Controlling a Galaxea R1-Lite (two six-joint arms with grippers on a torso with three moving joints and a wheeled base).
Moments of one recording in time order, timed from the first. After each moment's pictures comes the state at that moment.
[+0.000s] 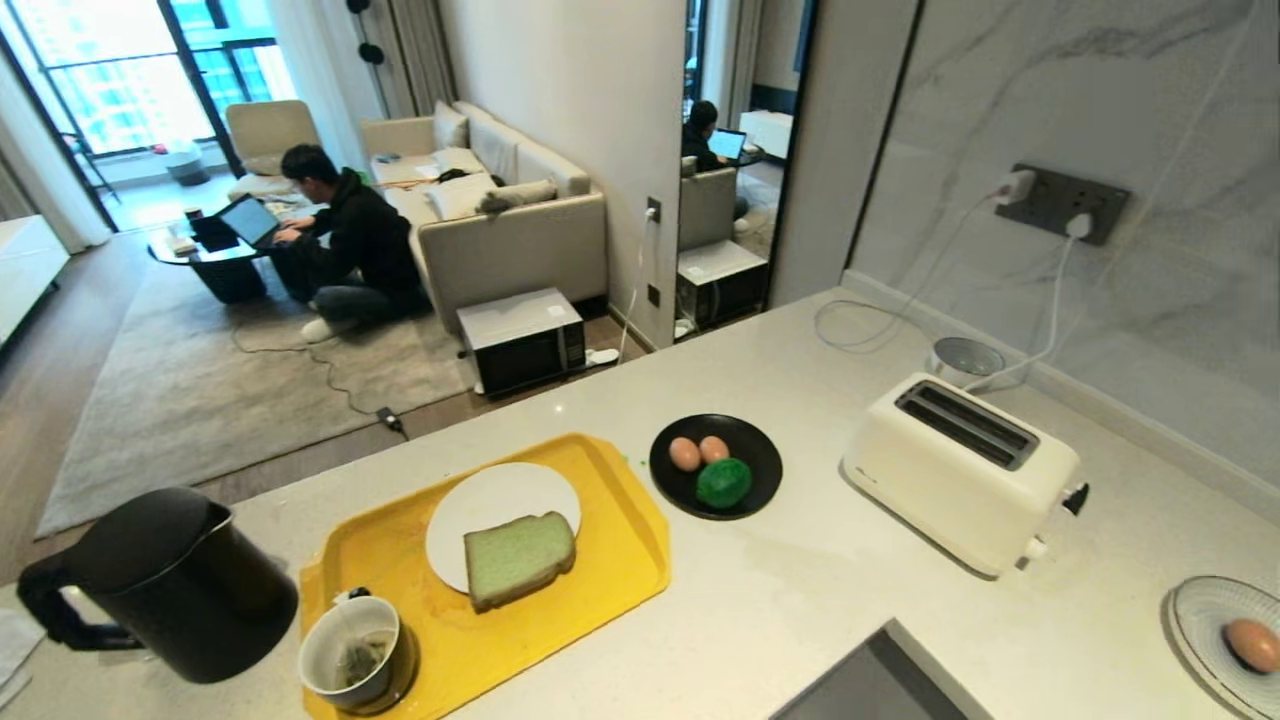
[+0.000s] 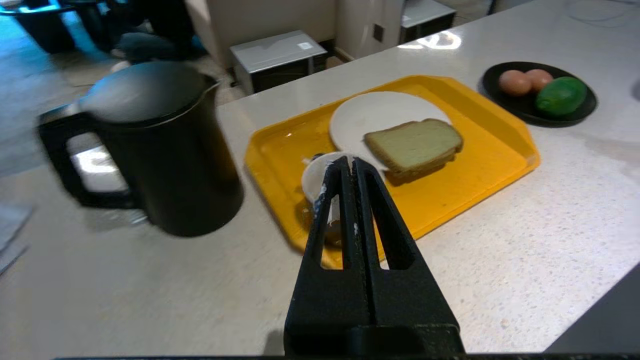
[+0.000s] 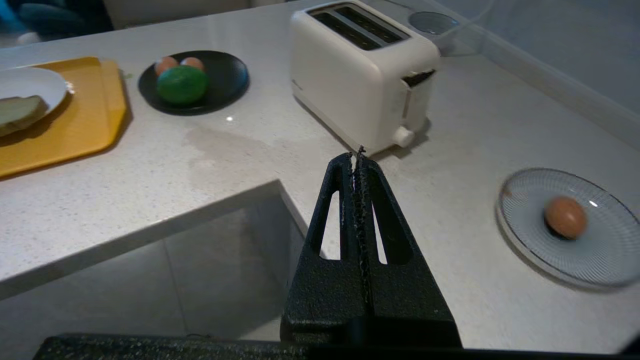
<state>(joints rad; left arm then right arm) 0.01 0.00 0.00 -0.01 0.00 0.00 0.01 0.00 0.00 0.00 -0.01 0.00</state>
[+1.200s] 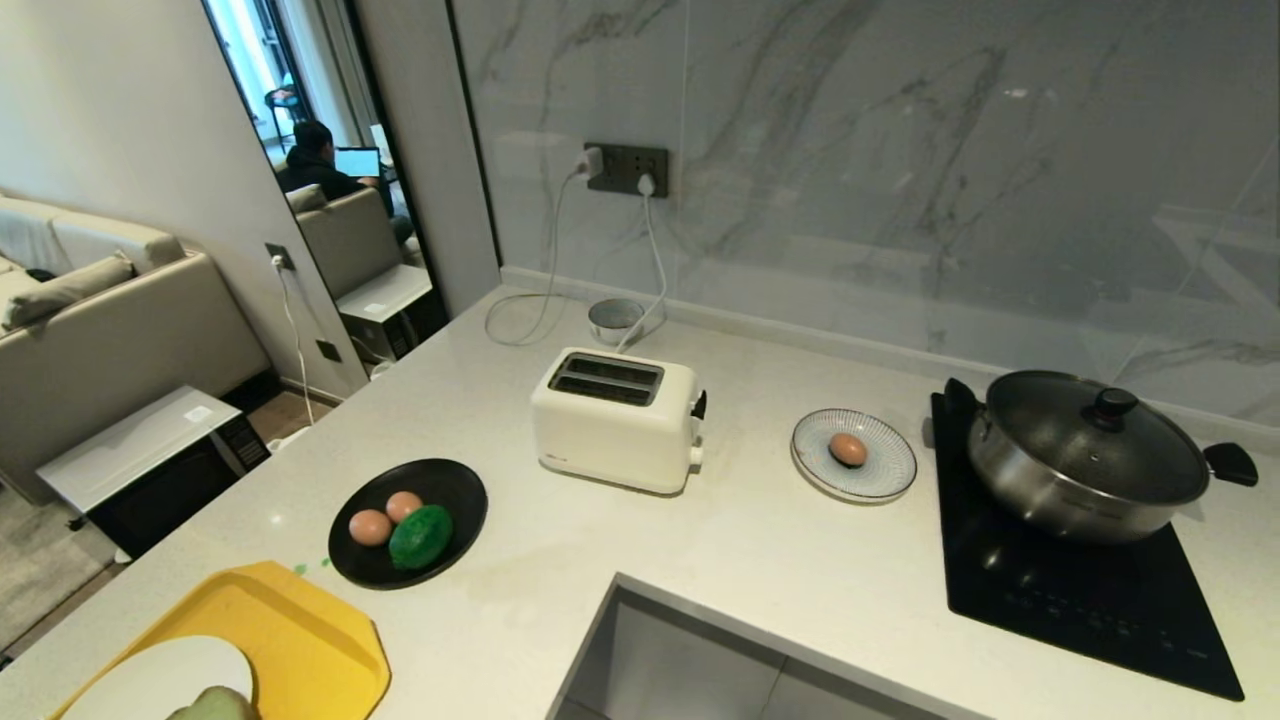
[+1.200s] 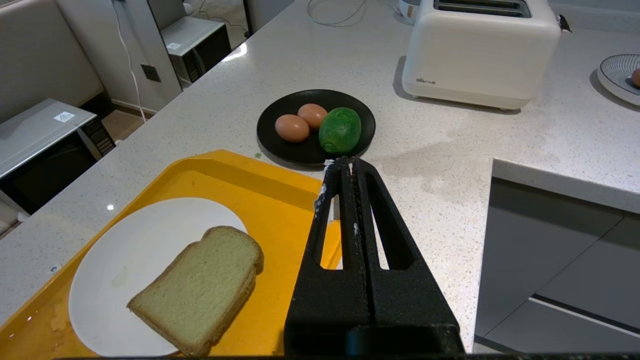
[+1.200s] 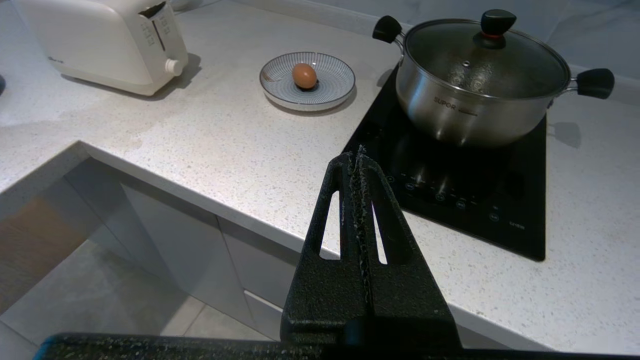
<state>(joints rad) 0.01 0.00 0.00 -0.01 0.00 0.00 0.01 0.00 0.00 0.00 0.00 0.00</state>
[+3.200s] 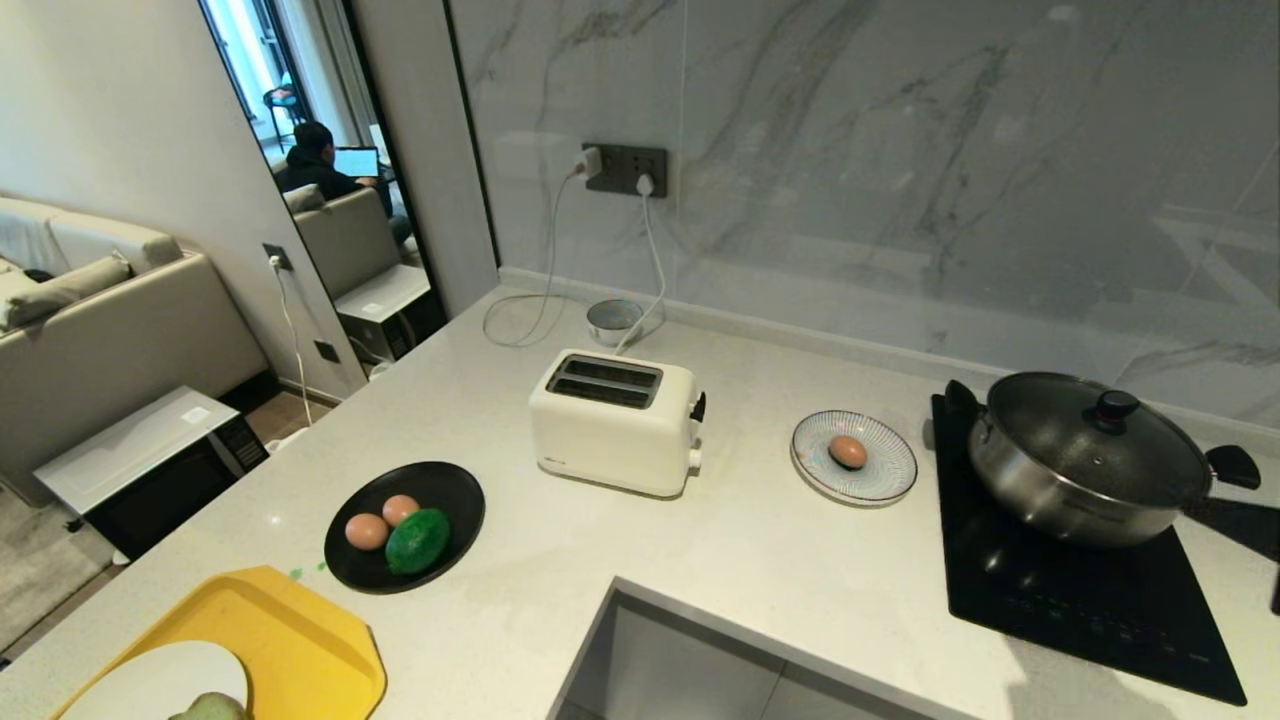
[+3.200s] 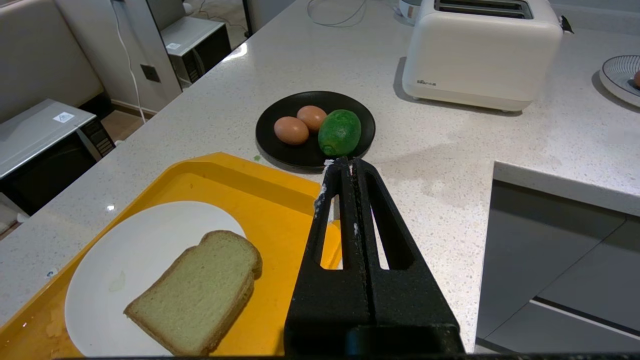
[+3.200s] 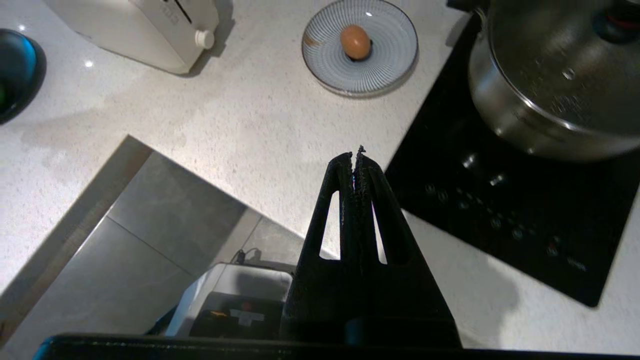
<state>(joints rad) 0.01 0.00 0.00 -0.01 0.00 0.00 0.02 1.04 -0.63 -0.01 0.11 0.06</state>
